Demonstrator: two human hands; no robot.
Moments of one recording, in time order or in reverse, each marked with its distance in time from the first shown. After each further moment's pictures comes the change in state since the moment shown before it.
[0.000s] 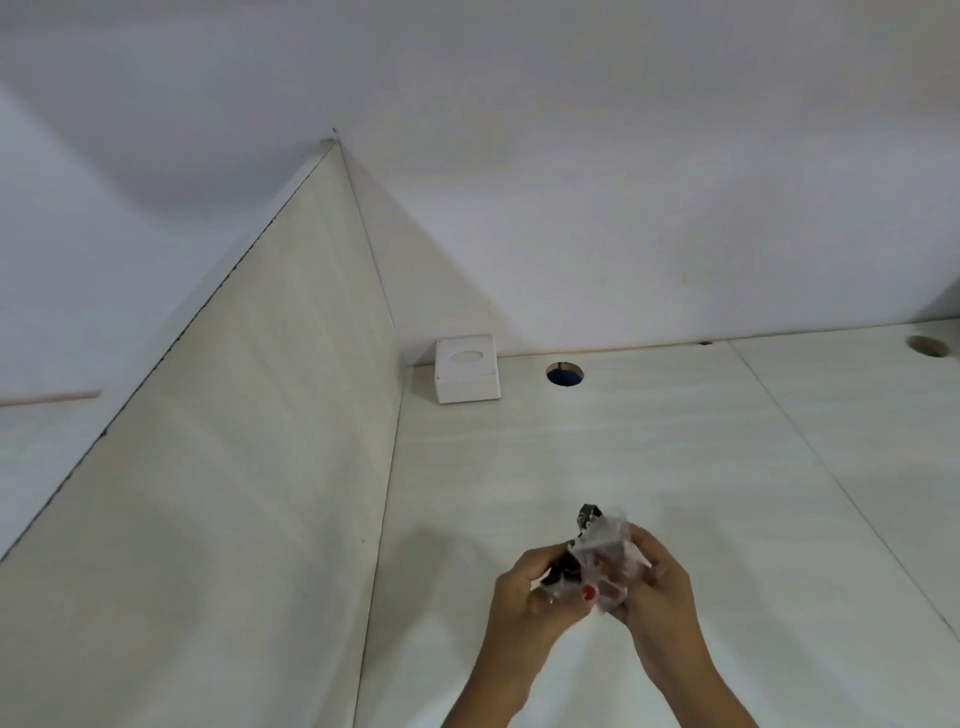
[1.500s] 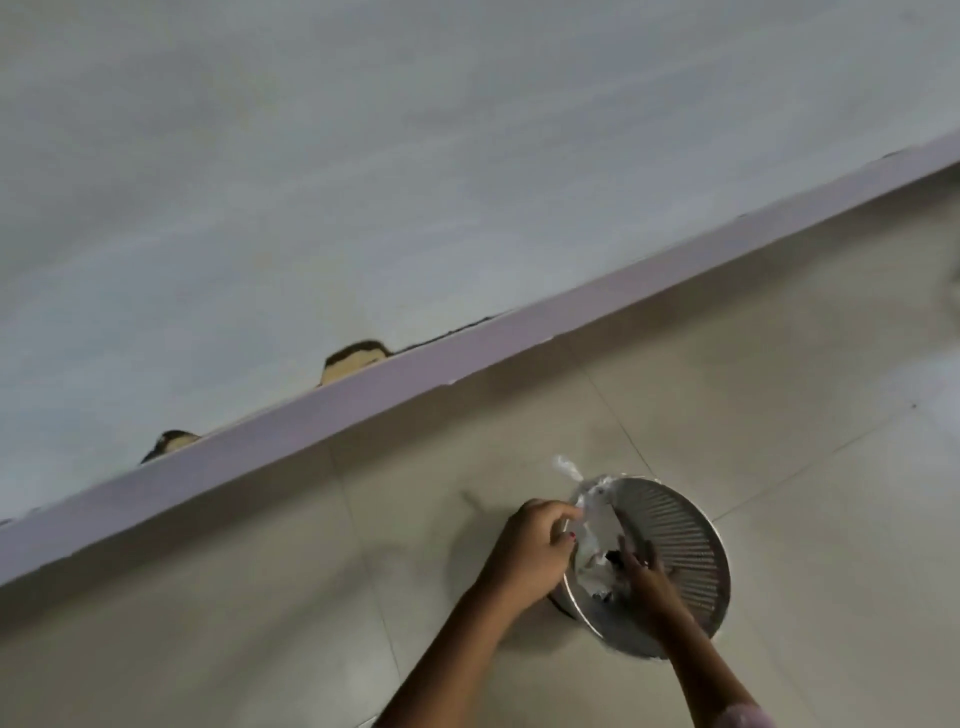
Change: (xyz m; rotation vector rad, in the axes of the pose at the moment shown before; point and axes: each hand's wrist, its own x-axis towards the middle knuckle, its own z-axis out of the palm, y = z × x) left_hand 0.022 -0.474 0.065 0.869 -0.516 -0.167; right_hand -0.035 0.522 -0.326 -0.885 0.195 0.724
